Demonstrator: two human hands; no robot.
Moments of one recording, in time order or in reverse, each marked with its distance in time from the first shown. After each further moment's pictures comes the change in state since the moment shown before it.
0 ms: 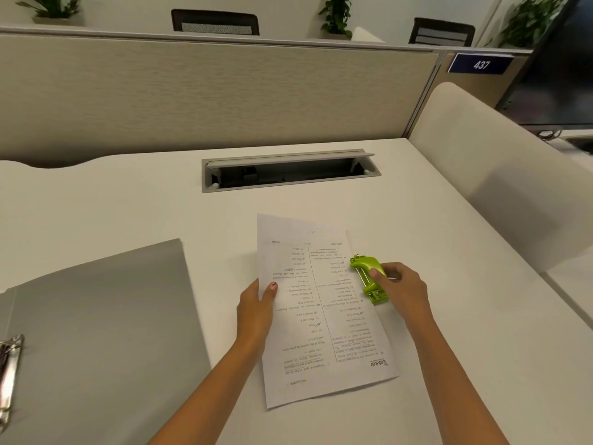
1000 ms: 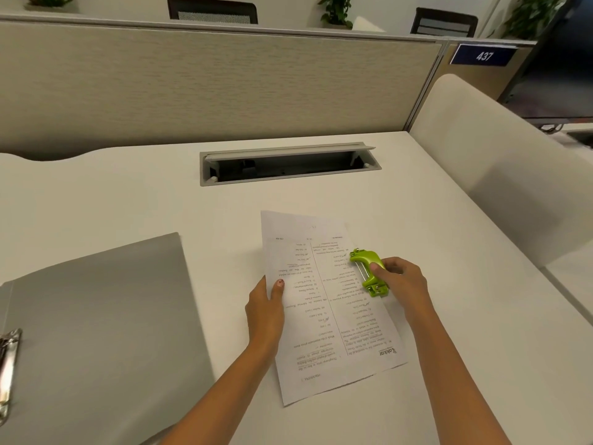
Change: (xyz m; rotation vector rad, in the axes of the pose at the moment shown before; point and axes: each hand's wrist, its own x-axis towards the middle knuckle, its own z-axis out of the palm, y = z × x) left_hand -0.008 -0.008 0.019 0.030 0.074 0.044; right_hand -0.001 -0.007 -0.004 0.054 -0.043 0.077
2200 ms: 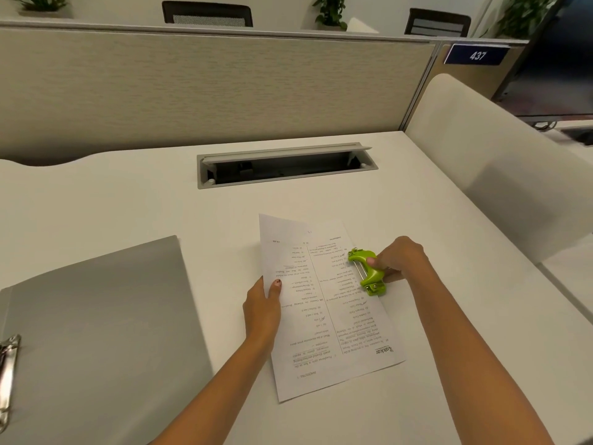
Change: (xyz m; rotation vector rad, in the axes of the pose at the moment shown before) left_hand 0.009 -0.002 -0.003 0.079 -0.019 -0.008; right_hand 0.055 -0.037 -0.002 -0.471 -0.147 0.287
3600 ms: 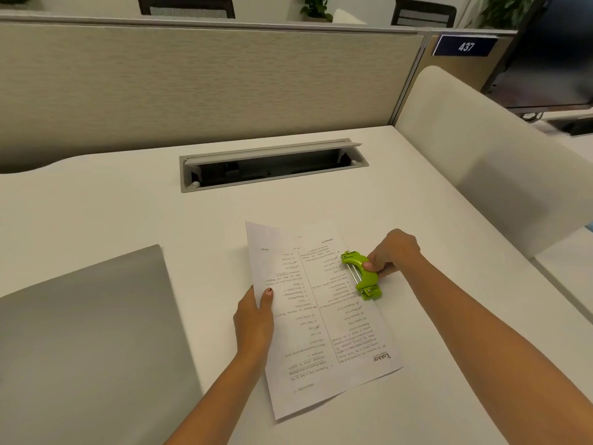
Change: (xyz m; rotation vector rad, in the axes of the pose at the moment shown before) left_hand 0.002 0.001 0.002 0.028 0.010 -0.035; right_hand 0.001 -0.014 -0.006 -0.139 -0.010 0.005
